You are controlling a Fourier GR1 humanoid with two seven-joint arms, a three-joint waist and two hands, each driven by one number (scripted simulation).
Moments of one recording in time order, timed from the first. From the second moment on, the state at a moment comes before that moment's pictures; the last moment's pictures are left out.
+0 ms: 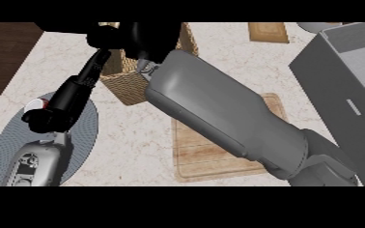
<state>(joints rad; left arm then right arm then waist) -0.26 0.21 -0.02 -1.58 -0.05 -0.18 0.00 -1.34 -0.01 0.60 -0.99 0.74 -0.66 1.08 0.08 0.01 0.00</state>
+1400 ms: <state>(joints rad) -0.24 0.20 0.01 -1.60 -0.05 -0.18 0.01 -1.35 0.00 0.57 -0.55 0.51 -1.06 0.73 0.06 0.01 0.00</state>
